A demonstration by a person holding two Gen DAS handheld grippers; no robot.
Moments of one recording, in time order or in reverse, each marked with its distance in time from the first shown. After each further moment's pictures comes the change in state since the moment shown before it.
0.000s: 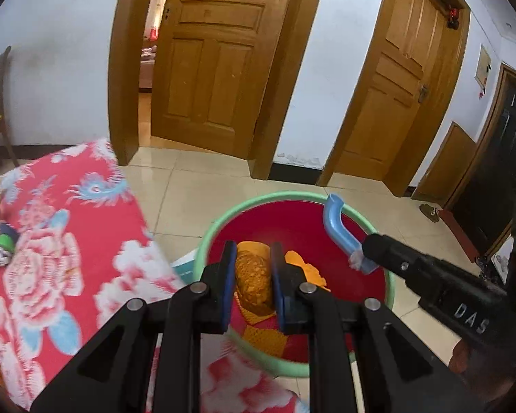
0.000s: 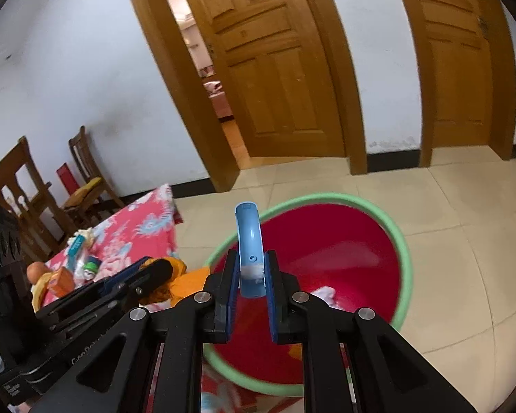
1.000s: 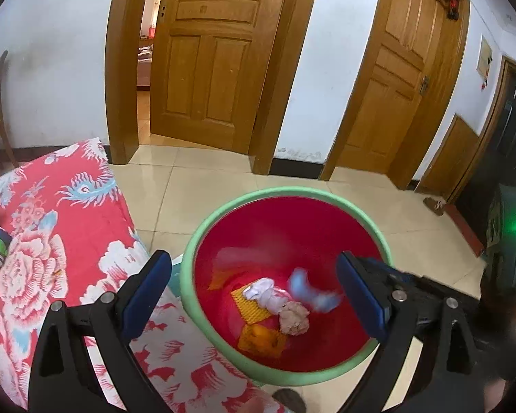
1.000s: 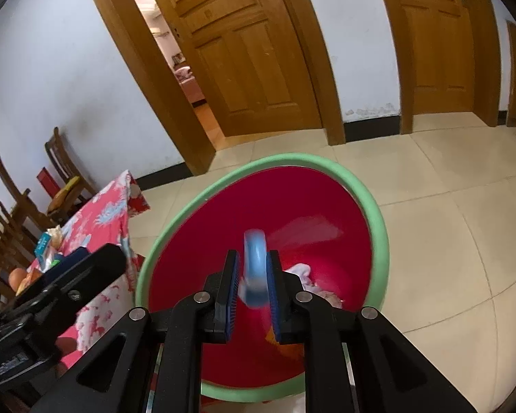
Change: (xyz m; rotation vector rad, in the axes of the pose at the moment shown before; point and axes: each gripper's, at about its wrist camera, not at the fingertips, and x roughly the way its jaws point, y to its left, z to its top) left arm 0.008 -0.014 0.001 0.031 0.015 0.033; right arm 0.028 -0.048 -0.010 0.082 0.089 -0.070
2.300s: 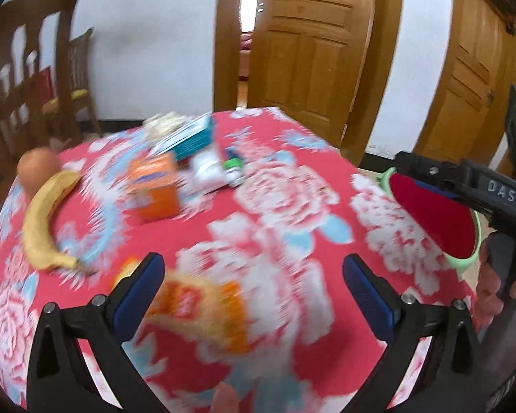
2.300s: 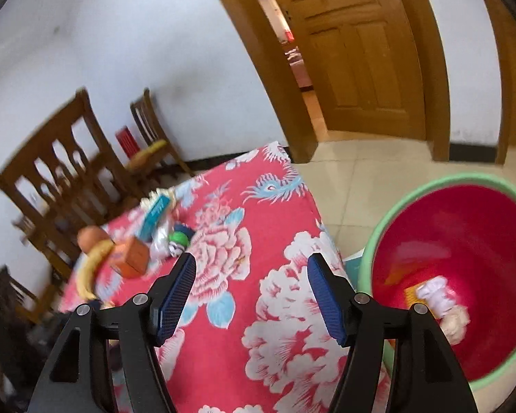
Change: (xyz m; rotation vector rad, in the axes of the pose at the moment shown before) left arm -0.135 0.191 -0.079 -0.137 0.023 0.292; right arm 0.014 0.195 -0.027 -0.228 0.033 0.315
